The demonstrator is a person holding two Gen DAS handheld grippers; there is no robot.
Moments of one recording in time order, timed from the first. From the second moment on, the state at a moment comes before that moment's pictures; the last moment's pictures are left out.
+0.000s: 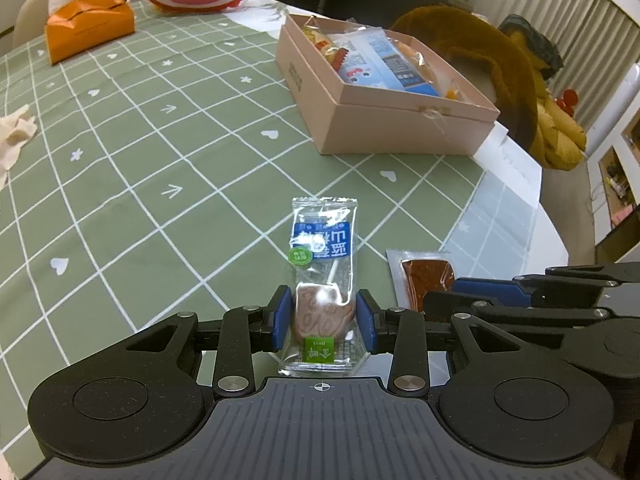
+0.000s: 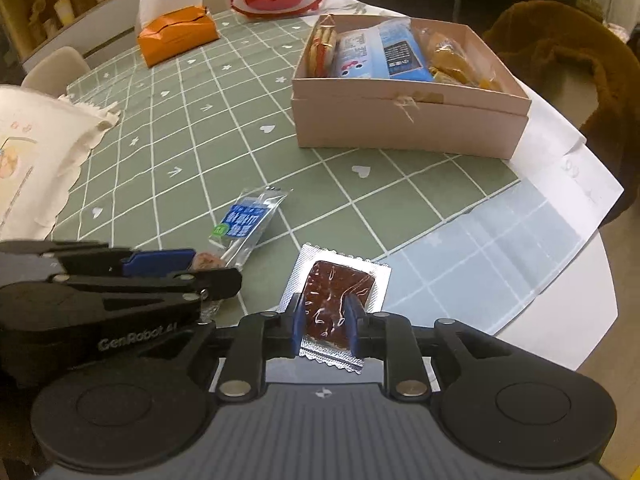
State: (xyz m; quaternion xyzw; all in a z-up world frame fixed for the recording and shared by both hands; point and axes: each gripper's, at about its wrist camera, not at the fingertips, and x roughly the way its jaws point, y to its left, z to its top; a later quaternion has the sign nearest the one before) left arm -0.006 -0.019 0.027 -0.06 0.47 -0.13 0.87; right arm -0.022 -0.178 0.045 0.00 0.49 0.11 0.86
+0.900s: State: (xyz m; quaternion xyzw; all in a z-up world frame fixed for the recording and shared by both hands) left arm -0.006 -0.017 0.027 -0.05 0.47 -0.13 0.87; right arm -0.015 -0.196 0.038 -0.02 0.47 0.10 0.88
